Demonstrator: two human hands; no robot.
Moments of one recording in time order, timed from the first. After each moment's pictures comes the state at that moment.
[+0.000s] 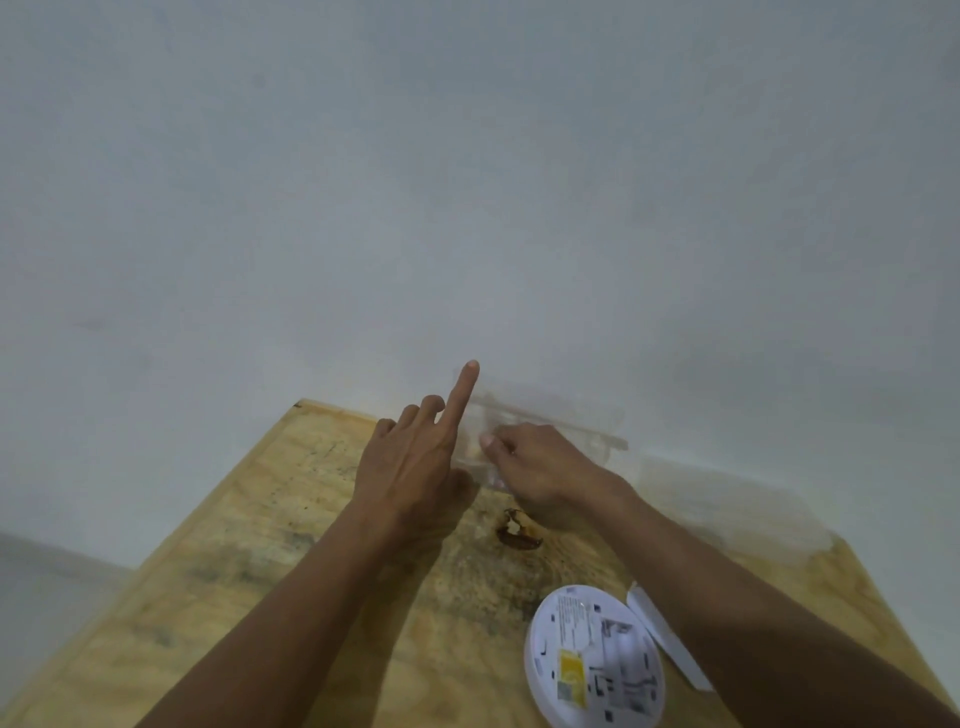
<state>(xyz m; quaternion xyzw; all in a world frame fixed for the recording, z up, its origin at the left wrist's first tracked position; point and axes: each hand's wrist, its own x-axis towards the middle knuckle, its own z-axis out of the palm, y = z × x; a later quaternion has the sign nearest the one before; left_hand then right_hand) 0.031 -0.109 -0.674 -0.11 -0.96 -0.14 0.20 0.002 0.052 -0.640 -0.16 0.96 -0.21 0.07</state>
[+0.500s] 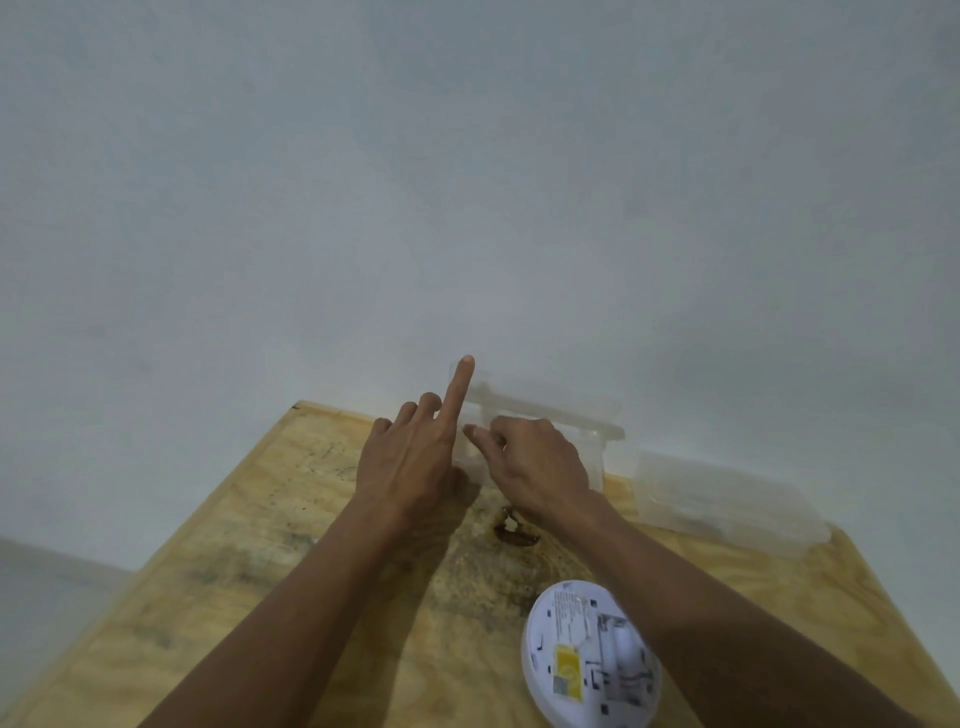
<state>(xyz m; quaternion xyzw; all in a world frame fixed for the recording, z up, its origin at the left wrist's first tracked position) 0.024 -0.105 -0.675 -0.08 -0.97 -0.11 0.21 0.006 0.047 -0.663 -0.15 0.96 -0.19 -0.12</state>
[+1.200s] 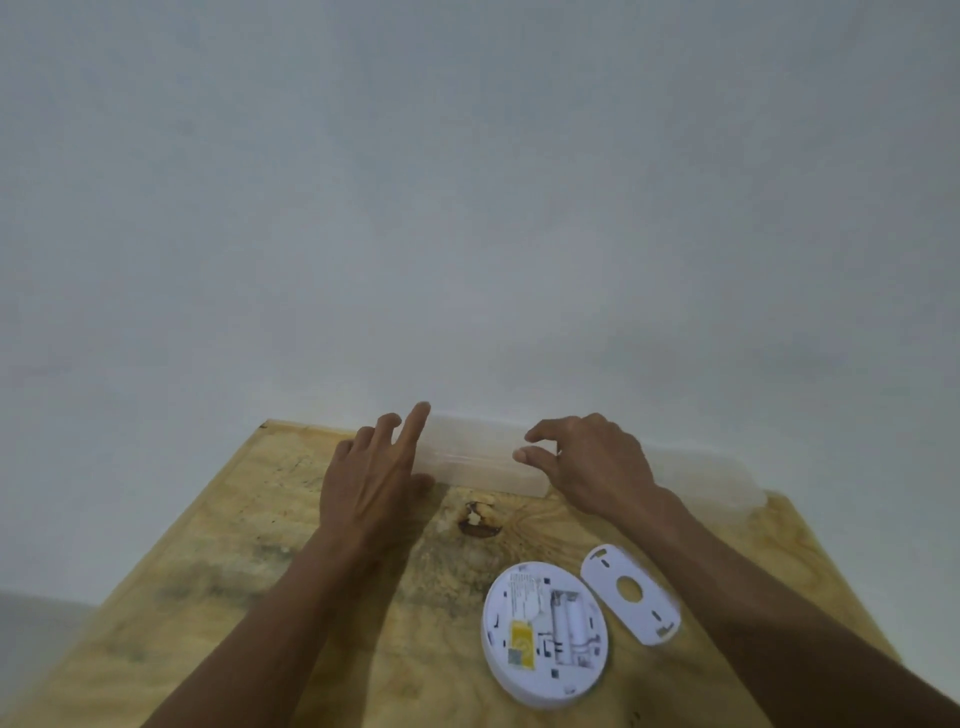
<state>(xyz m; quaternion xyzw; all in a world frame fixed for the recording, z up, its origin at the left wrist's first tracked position) 0.037 -0.103 -0.689 -0.07 -0.98 -0.08 0.20 0.040 0.135 -0.624 -0.12 0.98 -0.11 -0.12</state>
